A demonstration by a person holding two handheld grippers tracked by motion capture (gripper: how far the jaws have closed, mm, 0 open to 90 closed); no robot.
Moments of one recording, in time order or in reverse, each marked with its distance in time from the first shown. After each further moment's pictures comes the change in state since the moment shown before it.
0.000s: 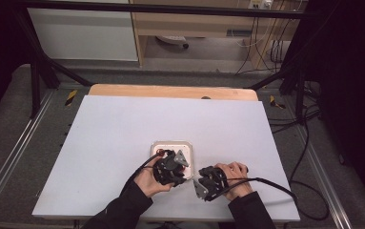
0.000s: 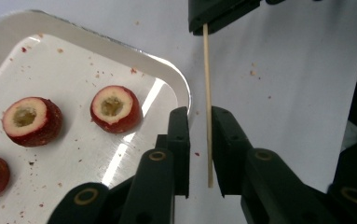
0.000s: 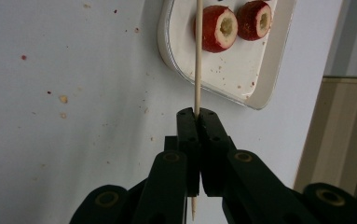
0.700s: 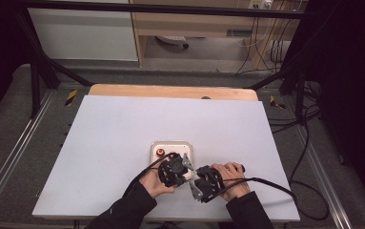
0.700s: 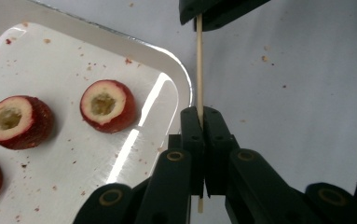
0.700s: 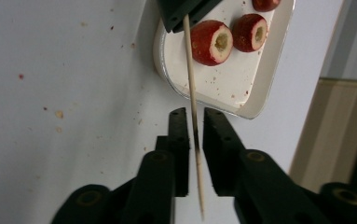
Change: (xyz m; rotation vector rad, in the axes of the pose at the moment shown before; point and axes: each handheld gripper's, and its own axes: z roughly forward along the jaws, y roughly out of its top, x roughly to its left) left arm -0.006 0.005 0.014 0.078 0.047 0.036; right arm -0.004 0.011 -0.001 0.007 -0.006 -0.049
